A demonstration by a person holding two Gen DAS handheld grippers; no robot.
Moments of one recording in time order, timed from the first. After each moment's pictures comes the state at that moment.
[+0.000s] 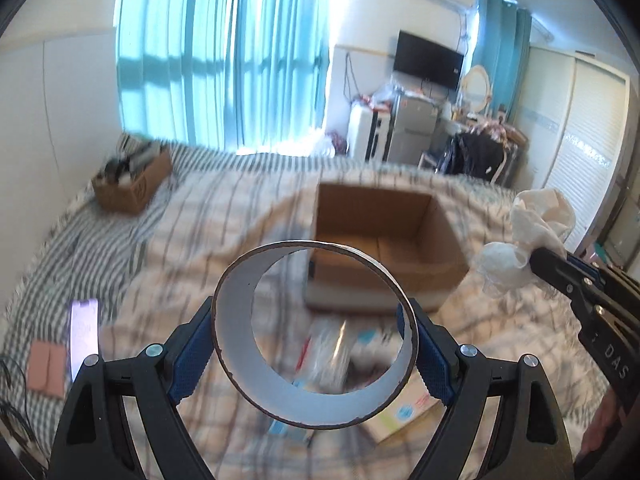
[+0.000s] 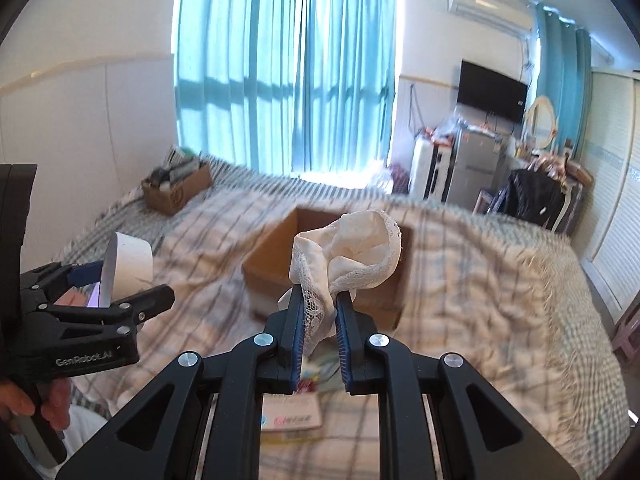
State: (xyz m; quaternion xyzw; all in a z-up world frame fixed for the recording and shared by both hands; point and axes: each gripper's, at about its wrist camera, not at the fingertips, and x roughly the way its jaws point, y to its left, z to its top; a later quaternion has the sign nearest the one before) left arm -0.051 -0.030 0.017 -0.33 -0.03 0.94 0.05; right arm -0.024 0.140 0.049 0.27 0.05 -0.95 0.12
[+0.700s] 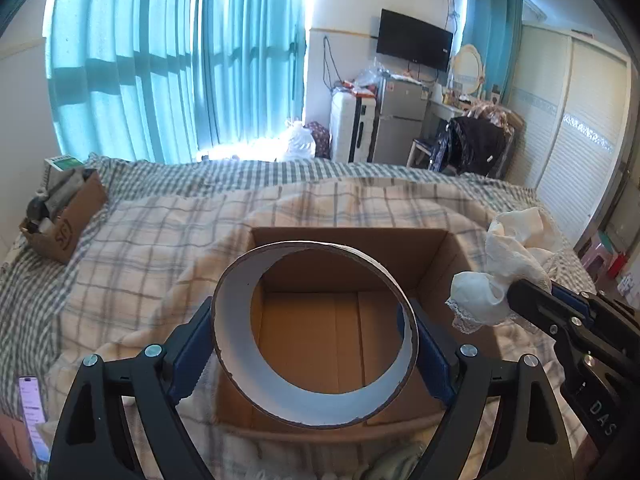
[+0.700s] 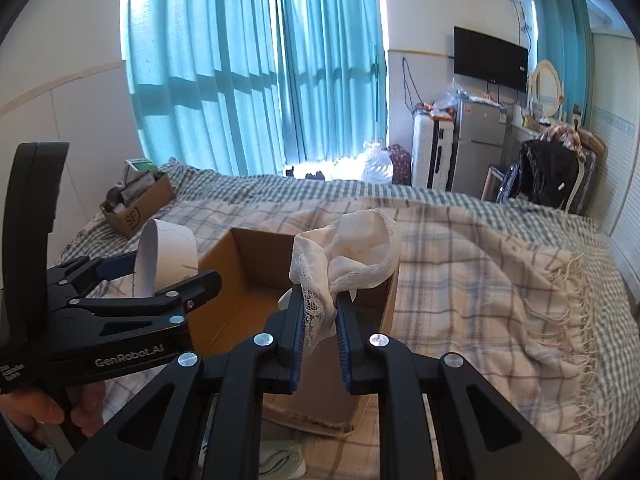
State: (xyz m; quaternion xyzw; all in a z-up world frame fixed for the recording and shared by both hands) left arm -0.232 0.047 -0.036 -0.36 -0.01 0.93 0.07; right arm -0.197 0.190 -0.006 0.31 0.00 -0.94 0.13
